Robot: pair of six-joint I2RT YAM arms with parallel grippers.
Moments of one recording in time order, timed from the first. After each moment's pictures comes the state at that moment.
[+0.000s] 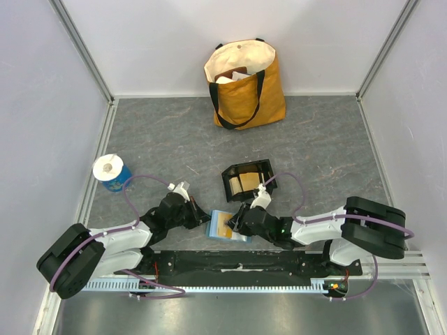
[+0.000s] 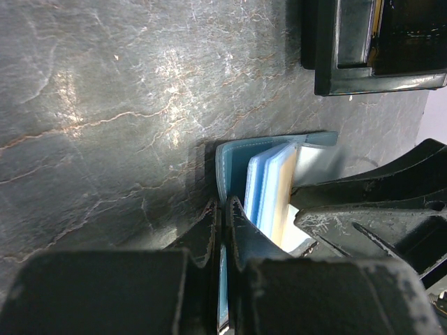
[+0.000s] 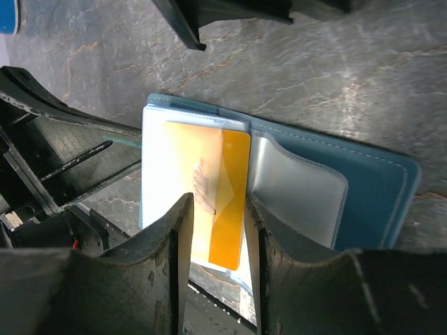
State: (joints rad) left arm -0.69 1.08 0.12 0.32 0.17 -1.01; right arm 1.23 1.45 0.40 0.38 0.36 1.27
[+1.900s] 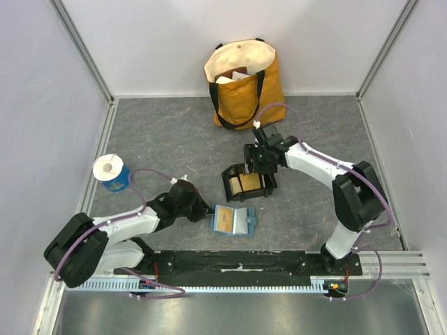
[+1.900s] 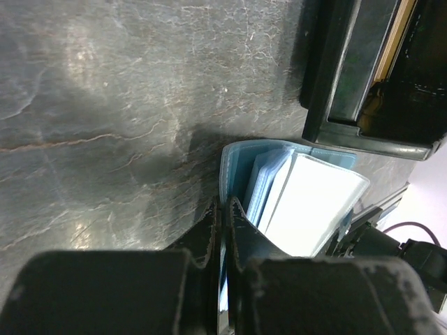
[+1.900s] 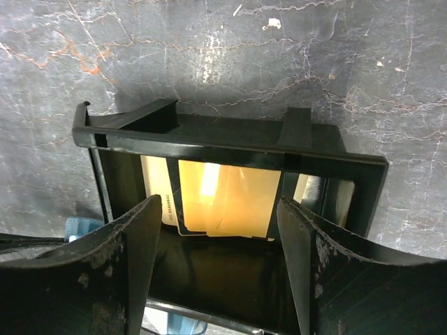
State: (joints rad) left arm -0.70 1.16 0.33 0.03 0.12 -1.14; right arm 0.56 1.71 1.21 -0.51 -0.08 0.46
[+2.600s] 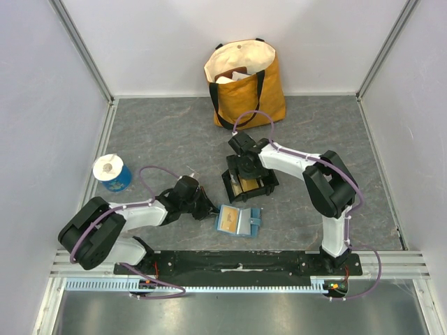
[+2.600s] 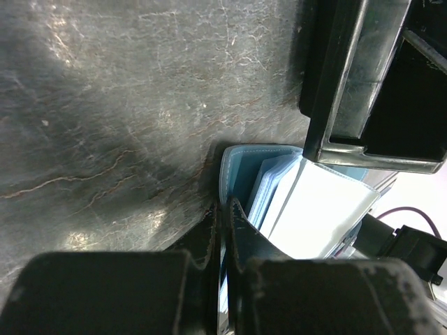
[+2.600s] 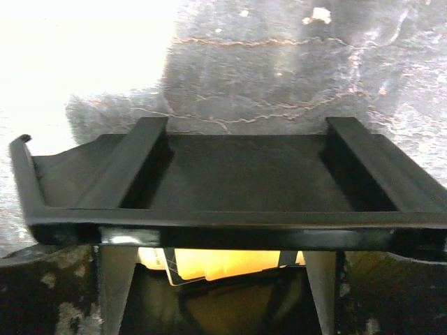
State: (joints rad) left arm -0.68 1.35 0.39 0.14 0.24 -1.12; right arm 0.69 1.95 1.37 -0.64 0.12 0.41
